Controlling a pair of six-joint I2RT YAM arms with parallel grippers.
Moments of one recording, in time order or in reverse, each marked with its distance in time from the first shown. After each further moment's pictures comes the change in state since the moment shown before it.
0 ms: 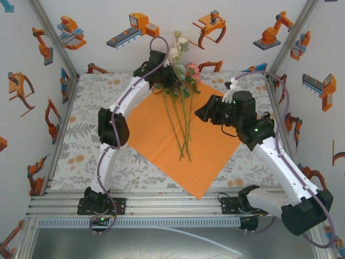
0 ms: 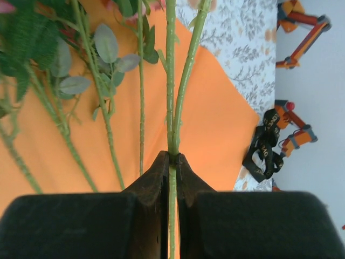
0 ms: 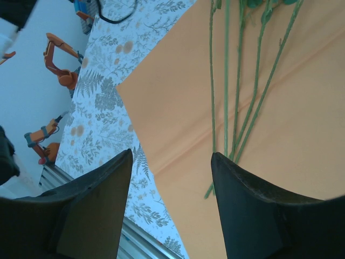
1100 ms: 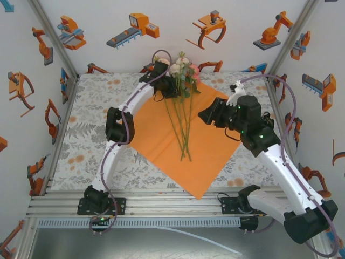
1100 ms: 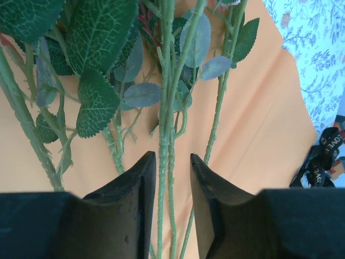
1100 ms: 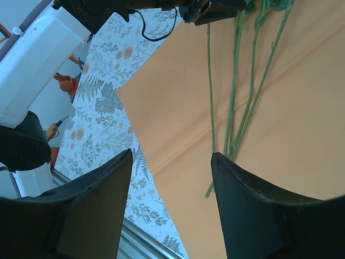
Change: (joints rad) left arm 0.020 0.147 0.029 -0.021 -0.047 0.006; right arm 0.000 -0.091 -0.037 -0.025 0.033 0.005
